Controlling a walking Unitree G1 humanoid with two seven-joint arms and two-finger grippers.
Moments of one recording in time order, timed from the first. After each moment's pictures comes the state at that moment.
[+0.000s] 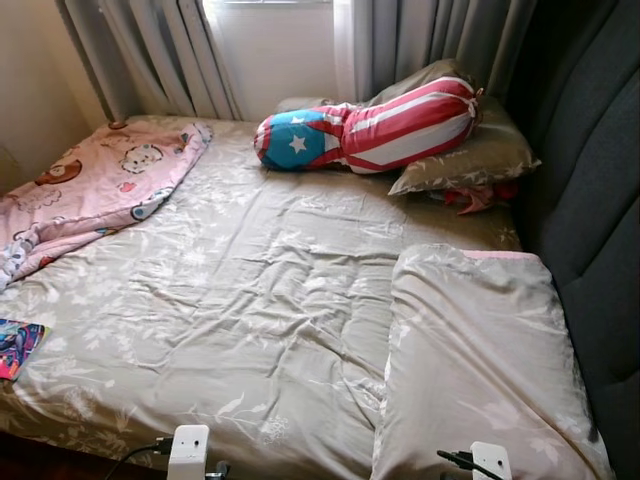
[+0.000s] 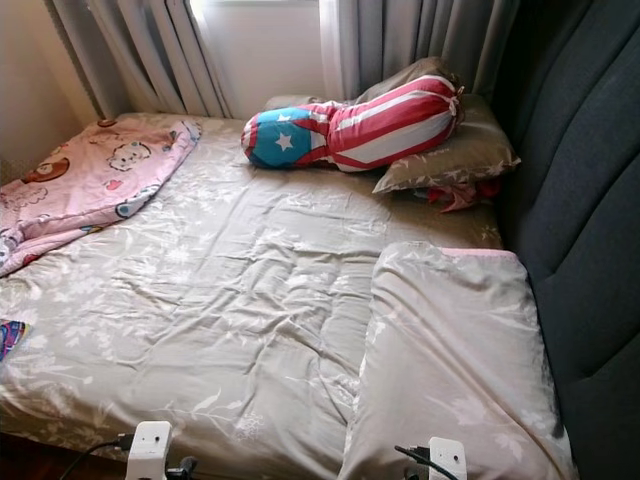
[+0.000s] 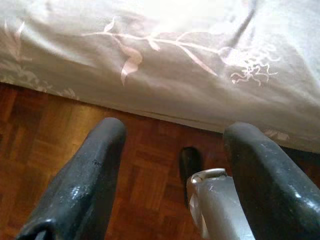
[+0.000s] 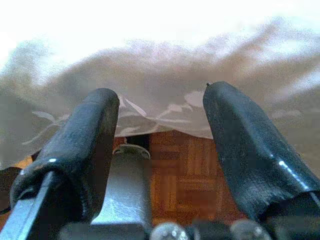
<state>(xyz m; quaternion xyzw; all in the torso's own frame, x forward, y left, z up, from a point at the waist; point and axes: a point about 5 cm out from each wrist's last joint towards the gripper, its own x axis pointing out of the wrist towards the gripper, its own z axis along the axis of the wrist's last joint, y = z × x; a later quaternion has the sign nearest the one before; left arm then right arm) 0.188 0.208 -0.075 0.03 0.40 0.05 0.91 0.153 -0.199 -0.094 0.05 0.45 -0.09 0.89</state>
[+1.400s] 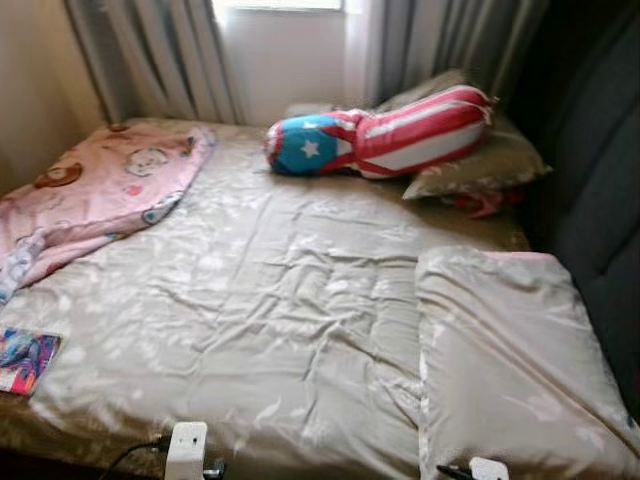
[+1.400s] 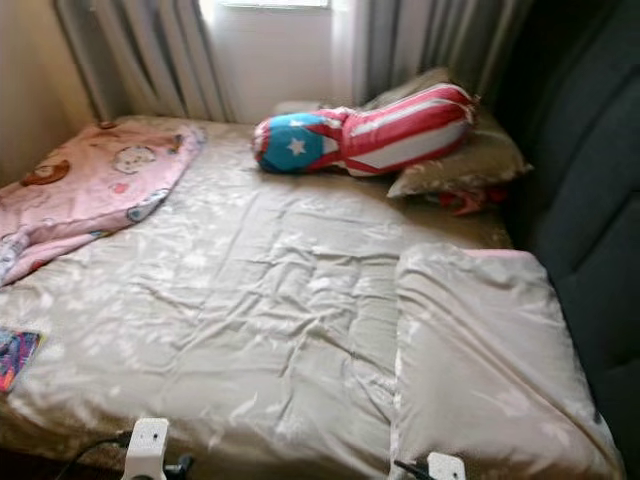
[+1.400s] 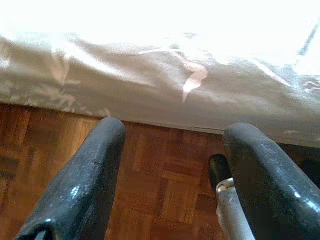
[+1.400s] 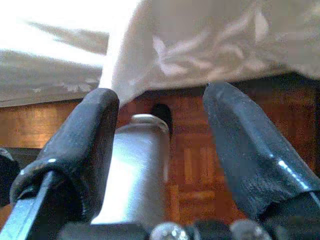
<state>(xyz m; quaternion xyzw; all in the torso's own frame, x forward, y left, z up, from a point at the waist) 0.192 0.207 -0.073 0.03 0.40 0.05 0.92 0.137 -0.194 -0.100 0.06 0.47 -0.09 0.87</state>
